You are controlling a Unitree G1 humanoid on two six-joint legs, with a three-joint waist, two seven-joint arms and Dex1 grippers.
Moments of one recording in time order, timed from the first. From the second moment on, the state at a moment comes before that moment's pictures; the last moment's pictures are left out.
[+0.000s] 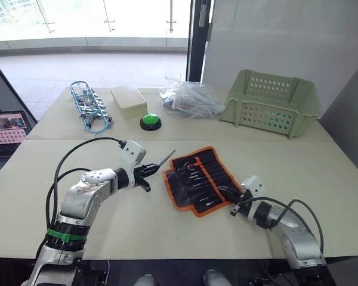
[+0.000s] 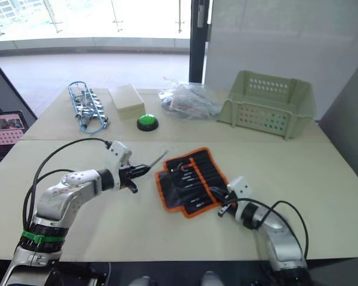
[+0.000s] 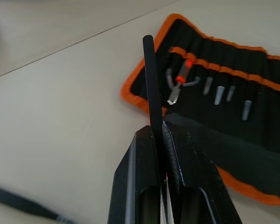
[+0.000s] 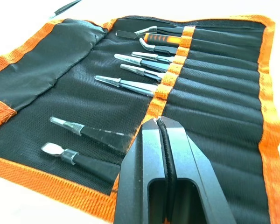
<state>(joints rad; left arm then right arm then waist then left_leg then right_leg) -0.51 0.50 -0.08 -0.12 -0.38 0.77 -0.69 -0.10 -0.42 -0.01 -0.03 0.26 0.17 0.75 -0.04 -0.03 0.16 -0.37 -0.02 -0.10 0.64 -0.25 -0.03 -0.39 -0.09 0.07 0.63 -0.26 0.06</state>
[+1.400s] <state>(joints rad) -0.79 0.30 -0.50 0.26 -0.08 0.59 -0.94 -0.02 -0.40 0.01 -0.13 0.25 0.20 0.65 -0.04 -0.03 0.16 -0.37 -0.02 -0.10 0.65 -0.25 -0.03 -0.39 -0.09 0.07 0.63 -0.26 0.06</state>
